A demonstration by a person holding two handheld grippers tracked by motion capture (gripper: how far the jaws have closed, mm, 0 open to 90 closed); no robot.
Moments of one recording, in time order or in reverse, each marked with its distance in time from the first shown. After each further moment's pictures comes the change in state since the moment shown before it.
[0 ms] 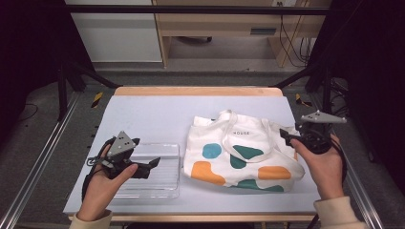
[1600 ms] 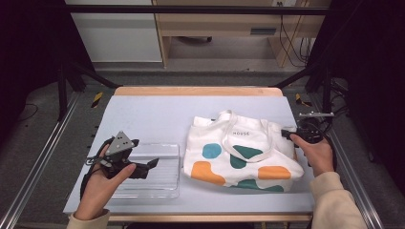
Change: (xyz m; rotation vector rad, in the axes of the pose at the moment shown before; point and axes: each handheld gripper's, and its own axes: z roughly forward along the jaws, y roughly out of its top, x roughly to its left) left arm 0.004 -0.003 0.000 0.007 -0.021 -0.027; right arm -0.056 -0.042 0.091 0.166 0.036 0.173
